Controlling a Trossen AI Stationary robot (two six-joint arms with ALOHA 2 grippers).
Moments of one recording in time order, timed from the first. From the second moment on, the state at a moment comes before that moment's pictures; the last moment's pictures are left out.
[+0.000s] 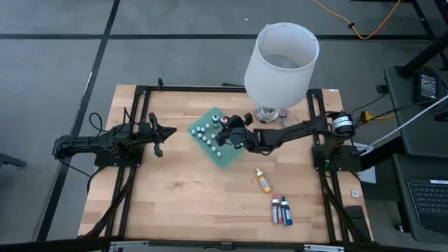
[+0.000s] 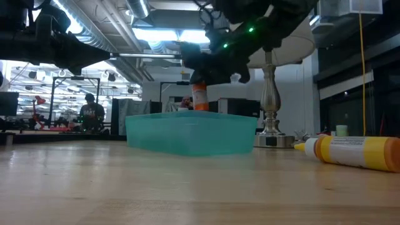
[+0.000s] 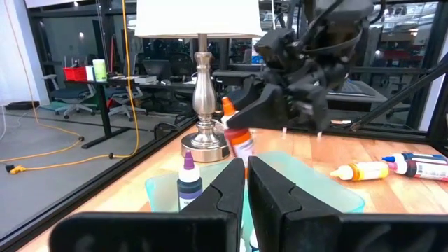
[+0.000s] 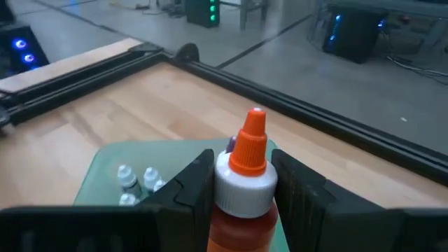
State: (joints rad) left arm 0.08 0.00 0.01 0.05 -0.24 -0.01; right arm 0.03 1.85 1.11 0.25 0.82 0.42
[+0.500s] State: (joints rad) left arm 0.08 0.00 0.01 0.05 -0.24 -0.01; right arm -0.02 2.02 1.15 0.35 0.90 0.51
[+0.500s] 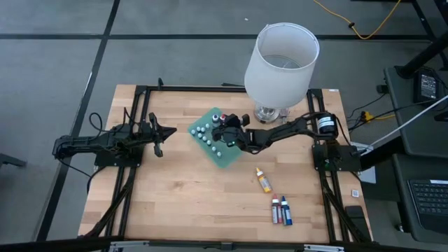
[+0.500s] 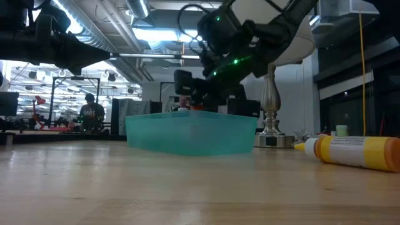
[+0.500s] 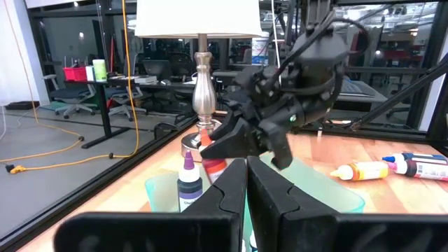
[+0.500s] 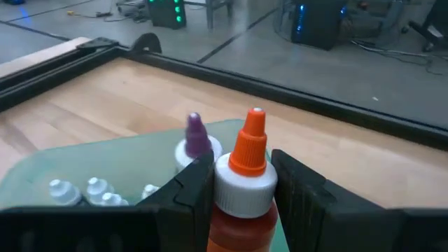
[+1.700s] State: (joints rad) left arm 0.08 0.00 0.01 0.05 -0.24 -0.01; right arm -0.03 2.06 1.15 0.35 0.89 0.52
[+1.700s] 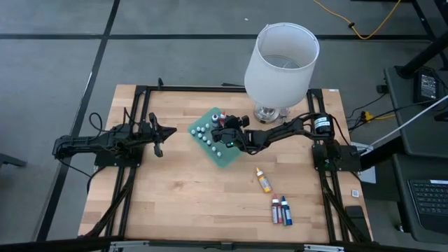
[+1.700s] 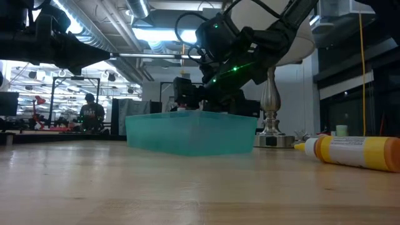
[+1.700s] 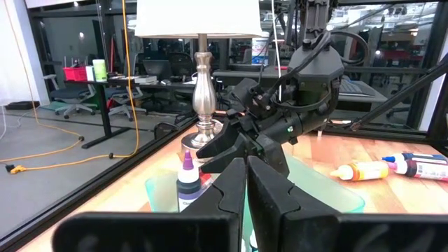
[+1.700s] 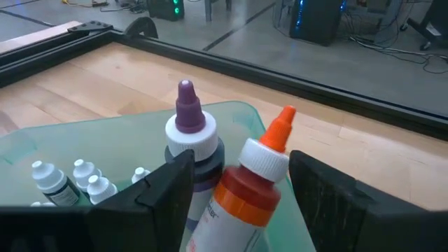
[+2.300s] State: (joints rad) left arm 0.08 0.00 0.01 0.05 -0.24 -0.01; right arm -0.03 2.06 1.15 0.35 0.89 0.52
